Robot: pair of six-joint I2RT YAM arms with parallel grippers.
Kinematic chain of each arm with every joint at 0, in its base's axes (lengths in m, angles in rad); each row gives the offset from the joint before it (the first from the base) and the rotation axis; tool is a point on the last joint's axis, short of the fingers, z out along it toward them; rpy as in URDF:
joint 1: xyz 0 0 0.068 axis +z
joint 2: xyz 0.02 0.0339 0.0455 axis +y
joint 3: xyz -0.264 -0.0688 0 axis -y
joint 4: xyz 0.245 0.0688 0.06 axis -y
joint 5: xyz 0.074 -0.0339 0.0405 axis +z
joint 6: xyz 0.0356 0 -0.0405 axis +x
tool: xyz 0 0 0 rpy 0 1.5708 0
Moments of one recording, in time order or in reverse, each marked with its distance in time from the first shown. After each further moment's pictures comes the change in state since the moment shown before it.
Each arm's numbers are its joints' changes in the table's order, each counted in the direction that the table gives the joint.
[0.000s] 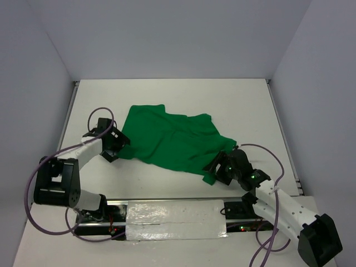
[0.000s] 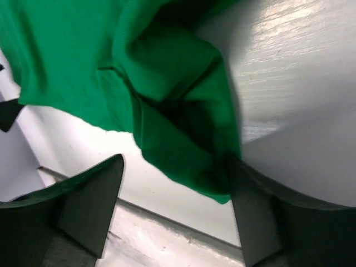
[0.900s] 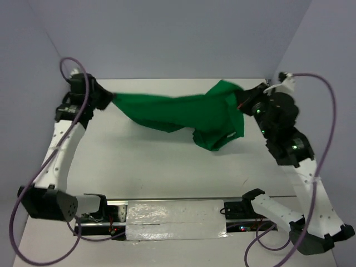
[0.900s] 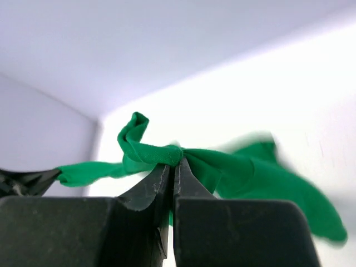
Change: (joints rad) left arm 0.001 -0.087 0.590 -0.167 0.001 0.053; right arm -0.105 0.205 1.035 -0.211 -0.393 -0.394
